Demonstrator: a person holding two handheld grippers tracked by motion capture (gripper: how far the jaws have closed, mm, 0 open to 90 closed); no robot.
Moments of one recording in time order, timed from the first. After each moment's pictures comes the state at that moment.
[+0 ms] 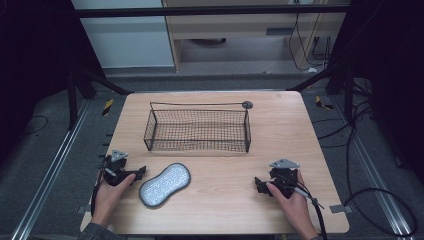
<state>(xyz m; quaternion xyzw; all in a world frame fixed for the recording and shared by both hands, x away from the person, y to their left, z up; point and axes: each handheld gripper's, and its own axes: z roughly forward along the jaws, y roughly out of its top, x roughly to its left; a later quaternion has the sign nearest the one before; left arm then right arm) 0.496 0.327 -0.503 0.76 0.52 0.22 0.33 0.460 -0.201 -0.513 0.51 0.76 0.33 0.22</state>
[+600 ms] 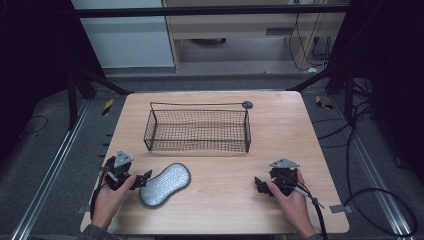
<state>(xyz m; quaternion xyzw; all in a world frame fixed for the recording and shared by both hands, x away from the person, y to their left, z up) 0.469 0.298 -0.470 0.79 0.45 0.24 0.34 0.461 -0.202 -0.513 0.51 0.77 0.33 0.22</state>
